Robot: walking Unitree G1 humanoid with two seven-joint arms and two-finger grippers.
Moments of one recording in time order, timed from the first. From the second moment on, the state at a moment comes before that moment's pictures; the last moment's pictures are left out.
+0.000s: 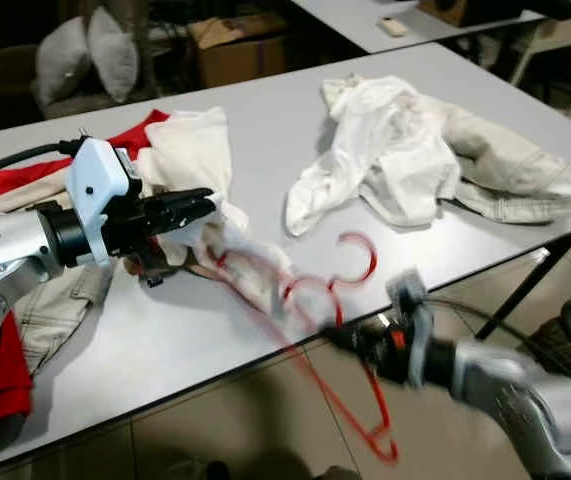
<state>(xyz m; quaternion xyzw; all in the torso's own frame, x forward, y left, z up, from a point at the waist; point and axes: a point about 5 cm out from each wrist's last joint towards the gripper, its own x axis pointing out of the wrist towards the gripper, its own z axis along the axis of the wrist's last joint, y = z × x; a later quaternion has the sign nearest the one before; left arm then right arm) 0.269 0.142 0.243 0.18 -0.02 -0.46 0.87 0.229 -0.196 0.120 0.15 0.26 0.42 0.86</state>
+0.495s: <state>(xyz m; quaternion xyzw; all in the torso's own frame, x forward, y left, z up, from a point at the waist) 0.265 0.152 0.231 0.20 0.03 -0.46 0.86 0.254 -0.187 0.128 0.22 0.23 0.39 0.86</state>
